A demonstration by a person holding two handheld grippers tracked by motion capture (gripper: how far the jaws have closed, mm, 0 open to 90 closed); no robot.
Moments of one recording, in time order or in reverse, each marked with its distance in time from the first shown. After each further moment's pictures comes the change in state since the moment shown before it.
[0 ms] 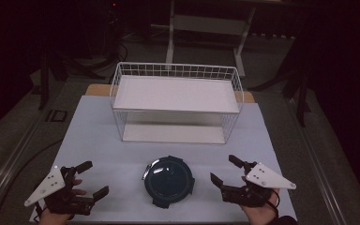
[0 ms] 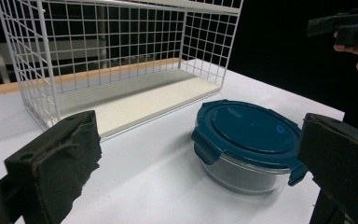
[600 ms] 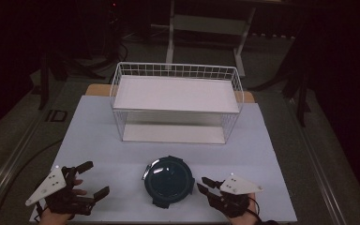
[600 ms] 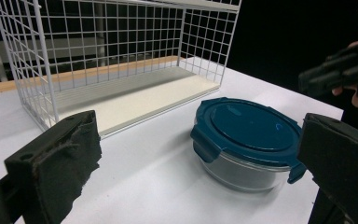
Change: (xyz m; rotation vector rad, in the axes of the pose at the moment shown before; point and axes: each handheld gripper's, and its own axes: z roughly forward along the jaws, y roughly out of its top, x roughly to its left) left arm 0.001 -0.001 0.001 0.008 -0.004 0.001; right arm 0.029 -0.040 0.033 0.213 0.101 0.001
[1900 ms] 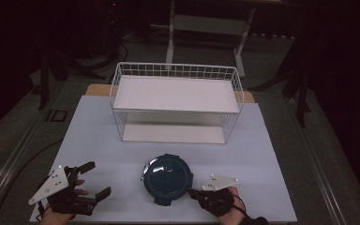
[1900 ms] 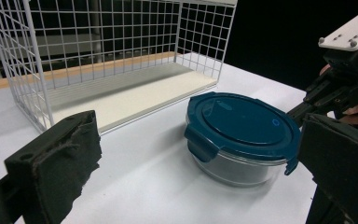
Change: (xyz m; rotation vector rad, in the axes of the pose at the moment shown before) left arm -0.001 -0.001 0.004 0.018 -0.013 0.006; right arm 0.000 -0.015 0.043 0.193 0.131 0.017
